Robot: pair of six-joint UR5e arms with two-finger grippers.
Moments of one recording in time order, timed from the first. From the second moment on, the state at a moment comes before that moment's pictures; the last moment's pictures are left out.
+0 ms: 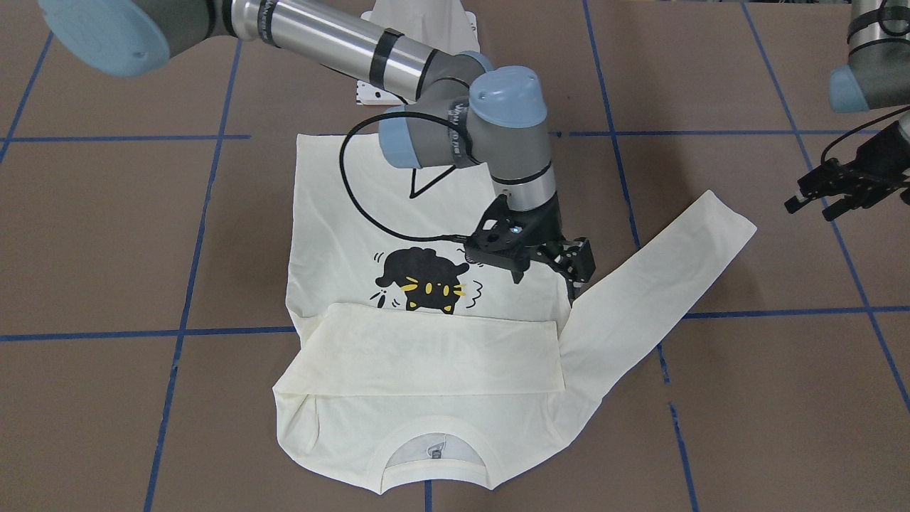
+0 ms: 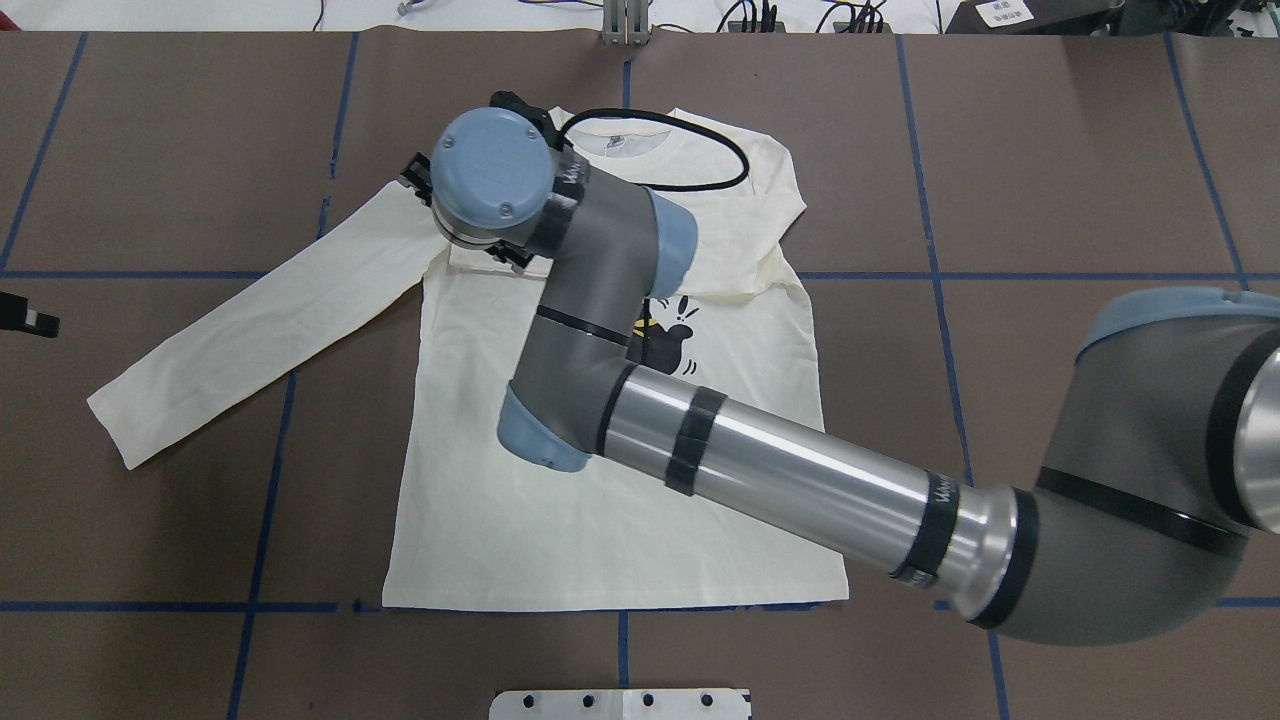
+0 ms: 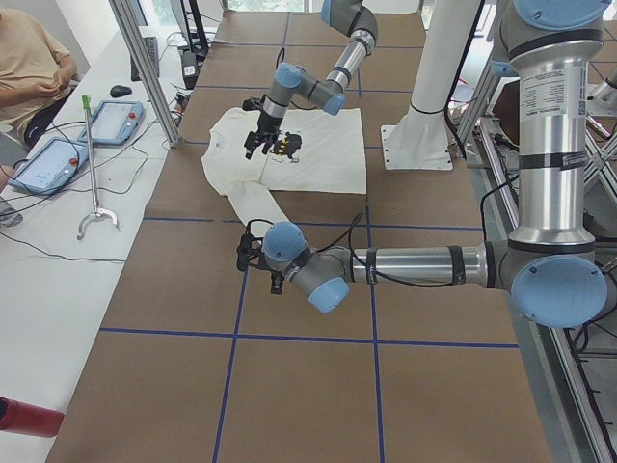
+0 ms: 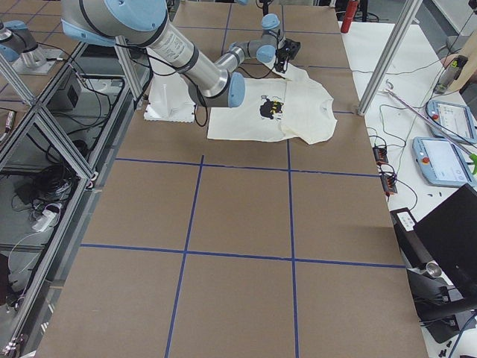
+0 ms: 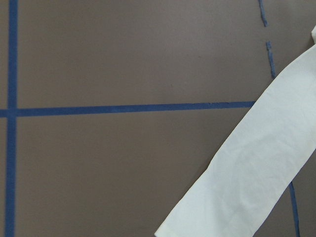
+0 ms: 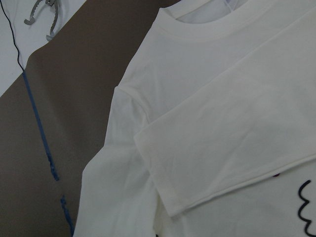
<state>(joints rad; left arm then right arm) -1.14 -1.49 -1.55 -2.49 -2.39 -0.90 0.54 -0.48 1.13 -1.08 1.67 1.86</state>
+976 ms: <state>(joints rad) -1.00 -1.50 -1.45 -2.51 -2.30 -0.98 0.64 -0.92 1.61 -1.14 1.80 1.72</state>
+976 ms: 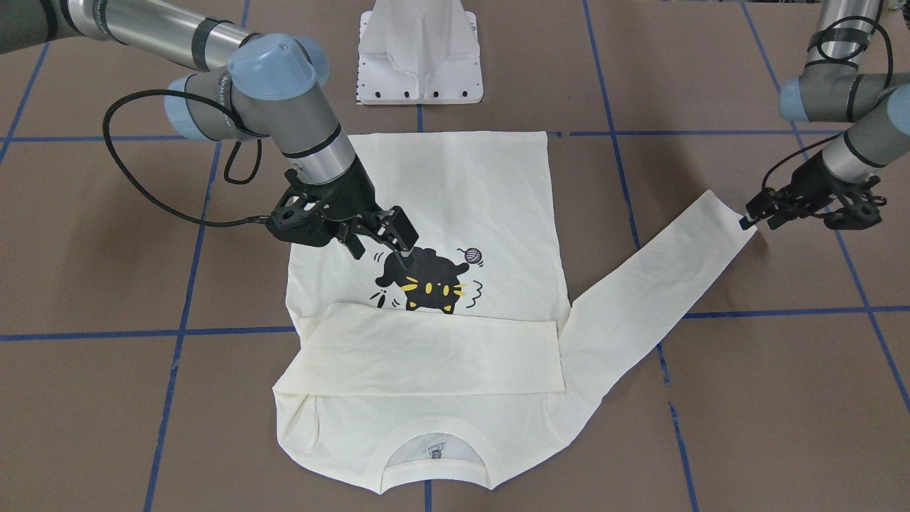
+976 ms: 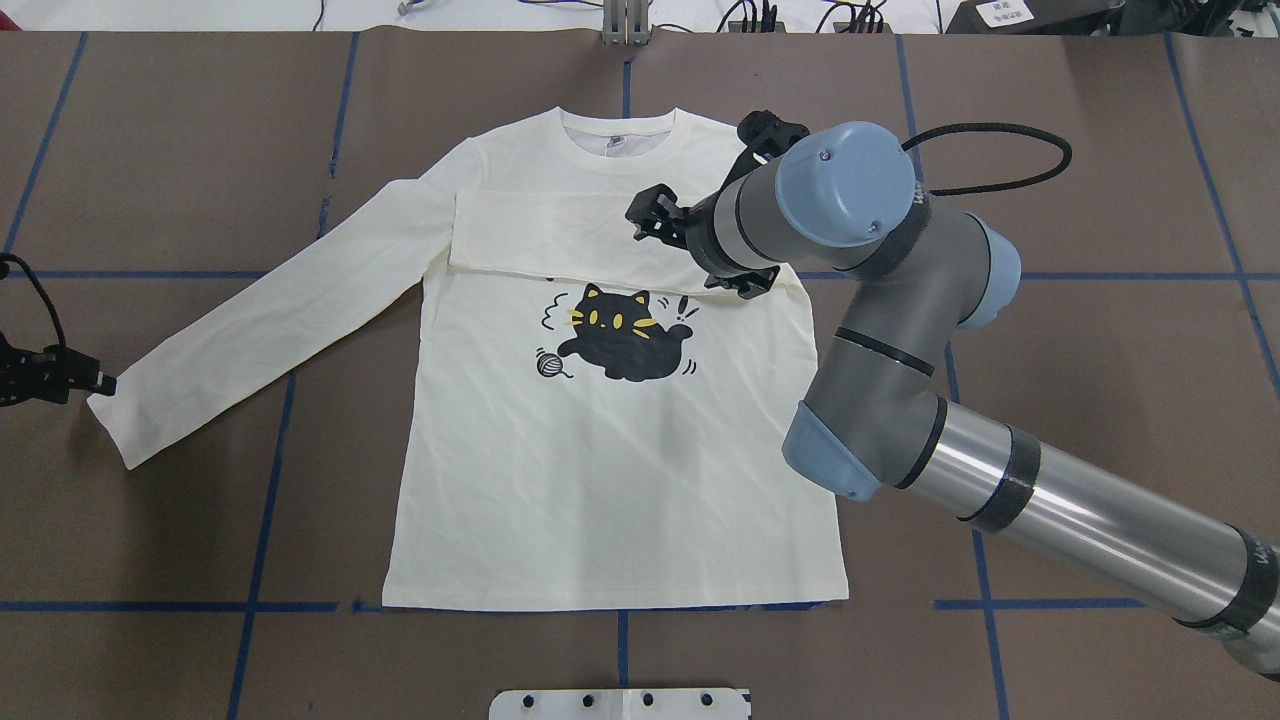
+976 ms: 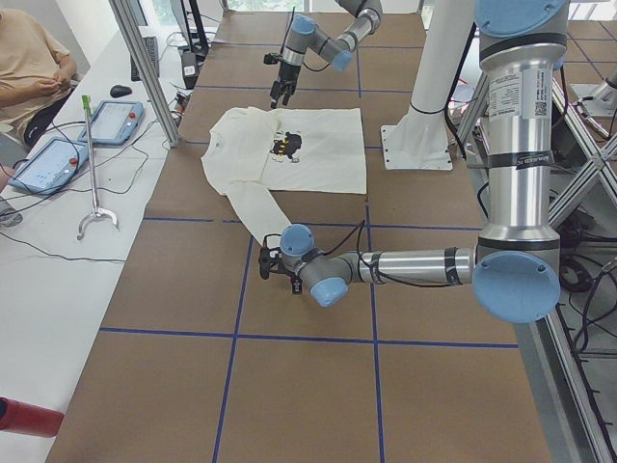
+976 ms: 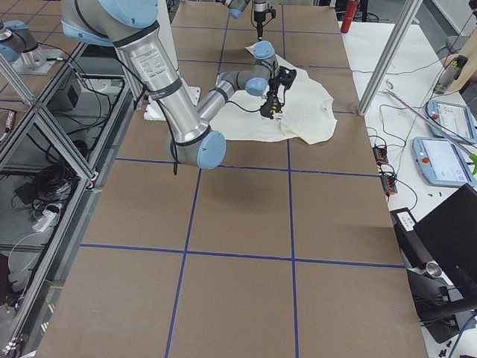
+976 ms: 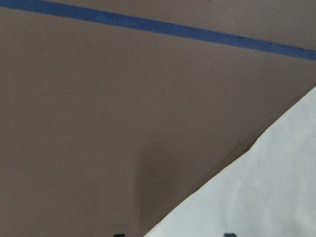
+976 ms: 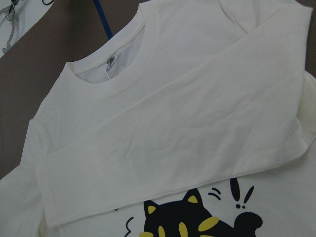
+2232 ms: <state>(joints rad) -0.99 -1.50 -1.45 -2.51 -2.30 -0.98 0.69 -1.01 1.69 -1.14 1.87 1.70</state>
